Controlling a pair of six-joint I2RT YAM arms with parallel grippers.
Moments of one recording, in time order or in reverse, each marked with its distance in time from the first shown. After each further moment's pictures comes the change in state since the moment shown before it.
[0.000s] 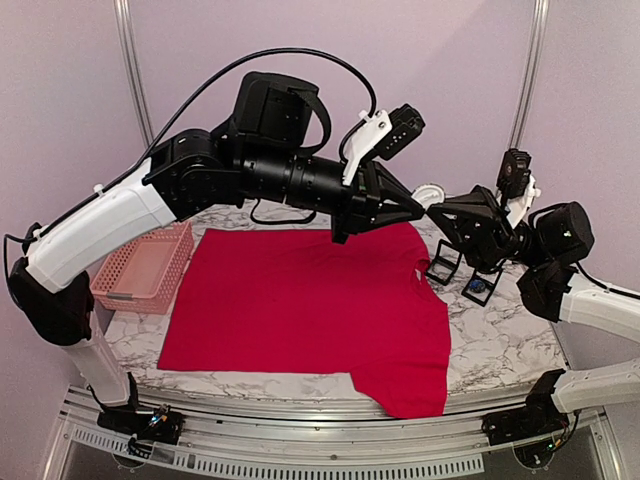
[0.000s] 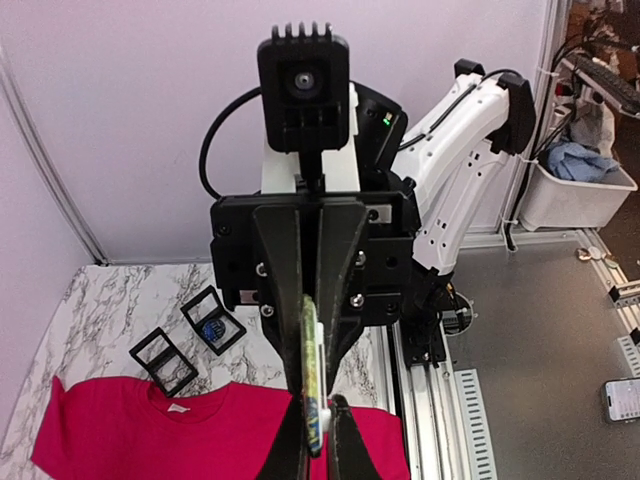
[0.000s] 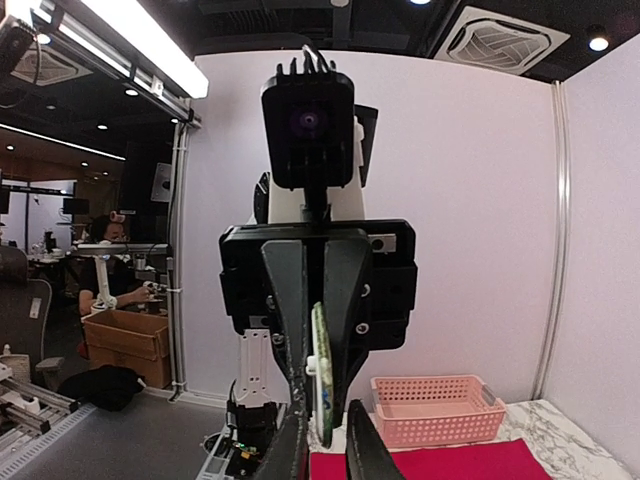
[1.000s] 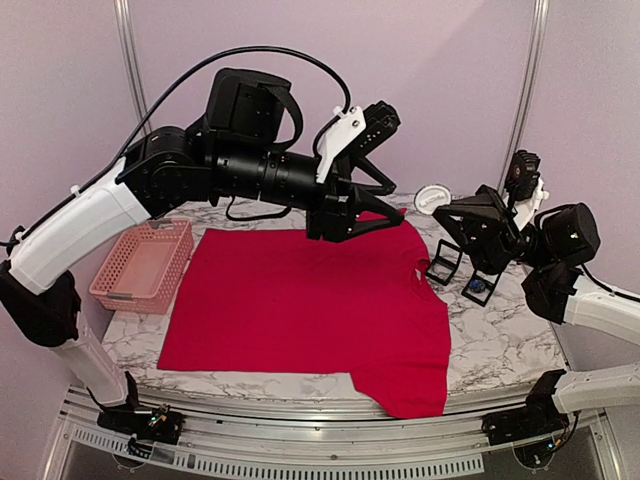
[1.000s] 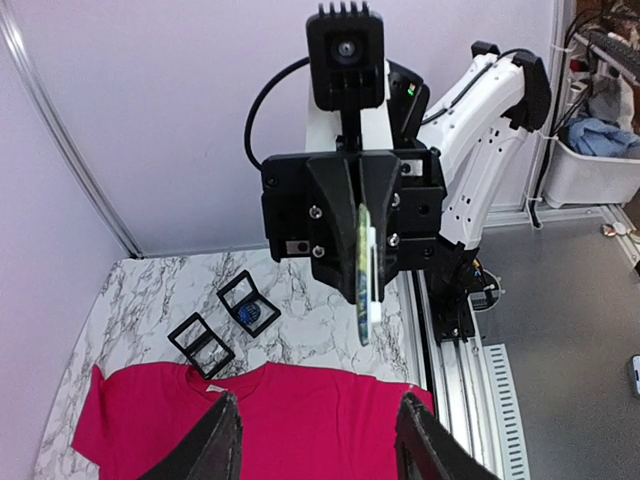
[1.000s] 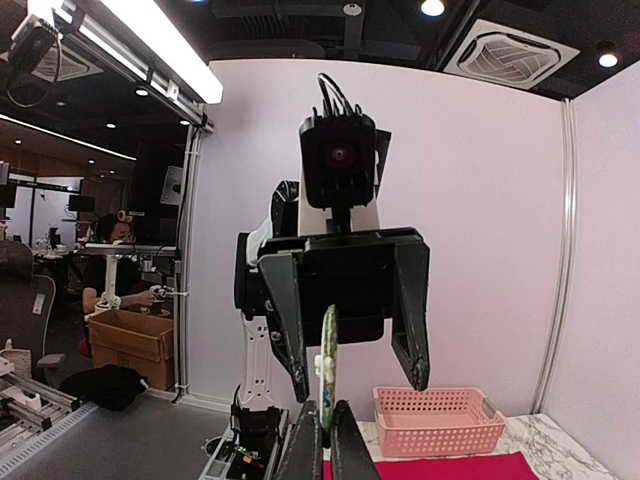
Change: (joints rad) left arm 0.022 -0.088 -0.063 -0.039 -0.053 0.091; right arm 0.000 -0.035 -0.002 -0.032 -0.016 -0.014
